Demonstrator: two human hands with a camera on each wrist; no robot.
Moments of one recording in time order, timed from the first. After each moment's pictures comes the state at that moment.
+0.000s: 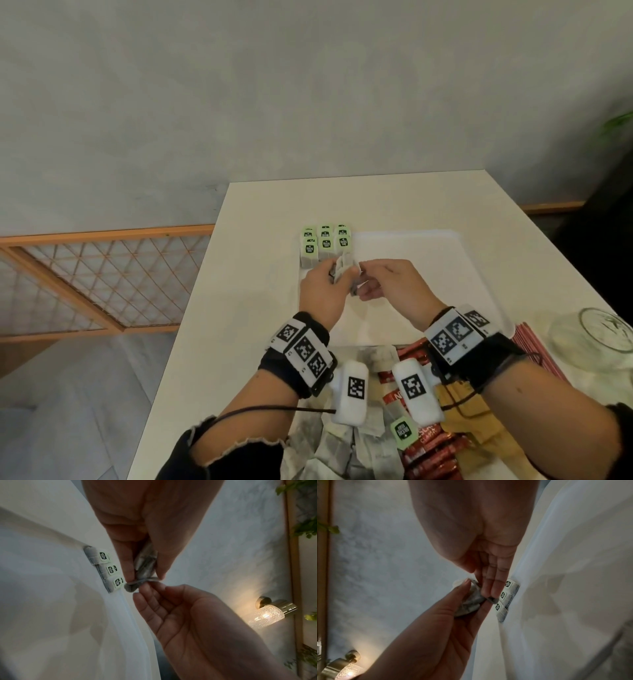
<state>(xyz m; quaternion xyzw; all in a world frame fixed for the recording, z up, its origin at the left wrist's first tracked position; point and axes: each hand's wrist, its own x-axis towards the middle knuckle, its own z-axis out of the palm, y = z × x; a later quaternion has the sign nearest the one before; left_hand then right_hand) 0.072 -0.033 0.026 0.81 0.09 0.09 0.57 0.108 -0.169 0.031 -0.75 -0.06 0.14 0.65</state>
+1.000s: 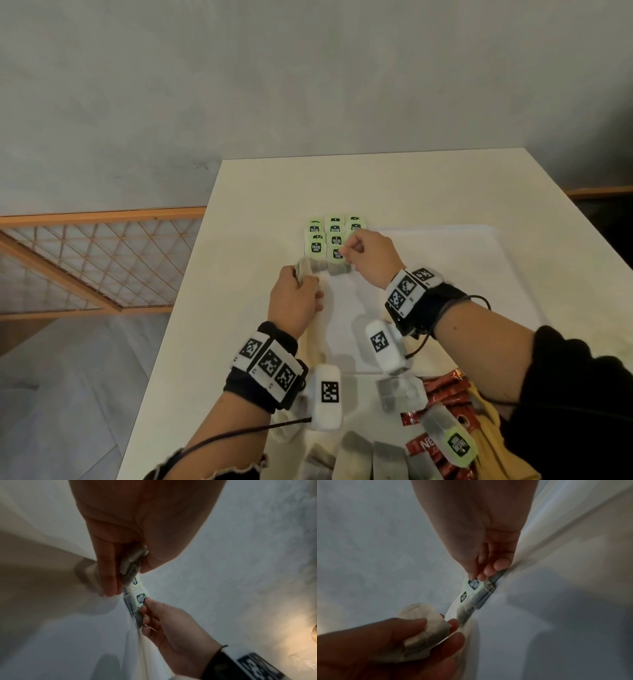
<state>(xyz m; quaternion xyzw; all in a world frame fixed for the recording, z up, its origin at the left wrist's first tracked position) 0.121 0.031 -0.031 0.73 0.25 0.01 0.63 0.226 -0.108 -0.035 -0.89 -0.11 0.07 0.43</state>
